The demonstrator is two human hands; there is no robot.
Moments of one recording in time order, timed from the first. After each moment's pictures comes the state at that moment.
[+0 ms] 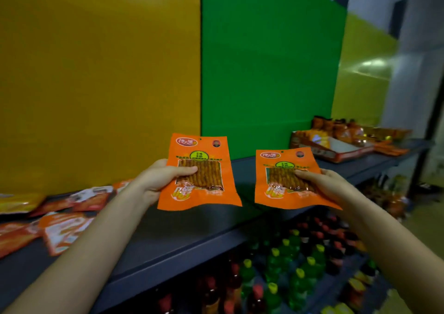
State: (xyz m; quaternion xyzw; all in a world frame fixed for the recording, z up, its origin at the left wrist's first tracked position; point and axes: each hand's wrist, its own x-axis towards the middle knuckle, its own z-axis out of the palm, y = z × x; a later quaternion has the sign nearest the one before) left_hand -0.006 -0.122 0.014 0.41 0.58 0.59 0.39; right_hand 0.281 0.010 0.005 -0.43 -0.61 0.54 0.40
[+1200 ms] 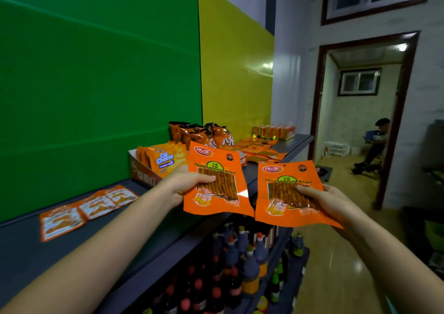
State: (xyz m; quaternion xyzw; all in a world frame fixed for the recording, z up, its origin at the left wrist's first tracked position) left_hand 0.378 0.427 0.009 0.51 0.53 0.47 0.48; right_hand 0.664 0.416 -0.026 -0.52 -0.50 0.48 0.50
